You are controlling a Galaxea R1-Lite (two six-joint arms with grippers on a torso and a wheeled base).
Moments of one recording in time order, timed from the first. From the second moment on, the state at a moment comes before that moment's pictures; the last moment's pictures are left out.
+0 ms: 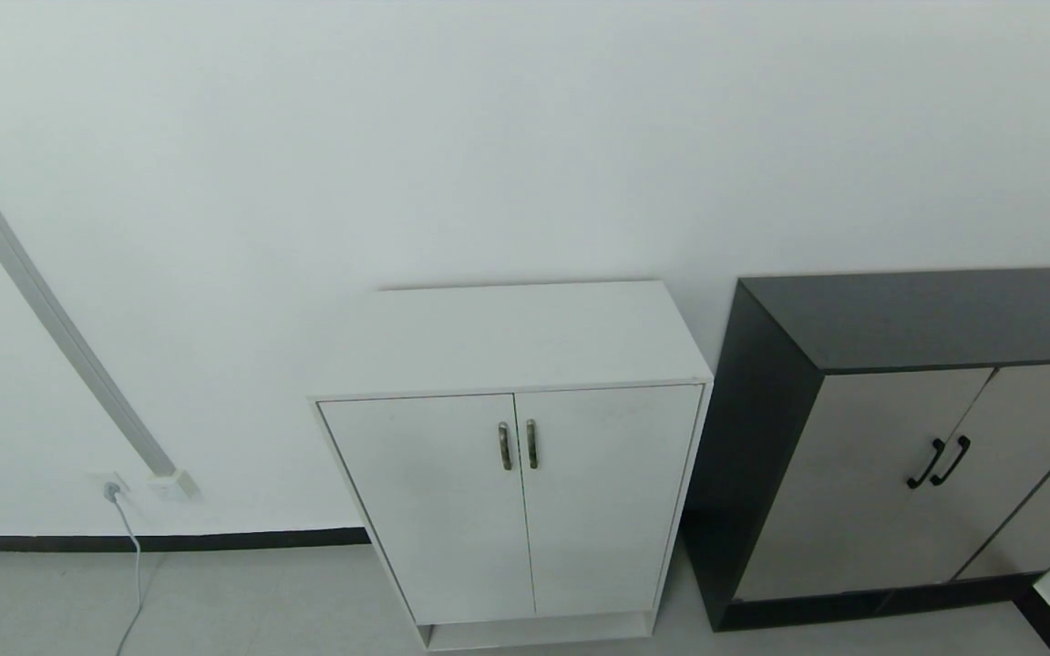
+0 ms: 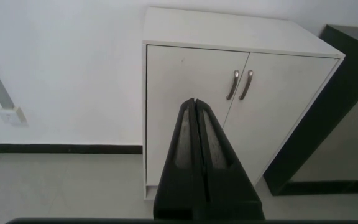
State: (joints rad) left arm 0.00 0.00 0.00 0.00 0.02 -0.10; right arm 0.14 0.32 0.00 0.00 0.10 -0.08
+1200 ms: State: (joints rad) left arm 0.00 0.00 0.00 0.00 0.03 -0.11; right arm 0.00 0.01 0.00 0.00 0.08 -0.02
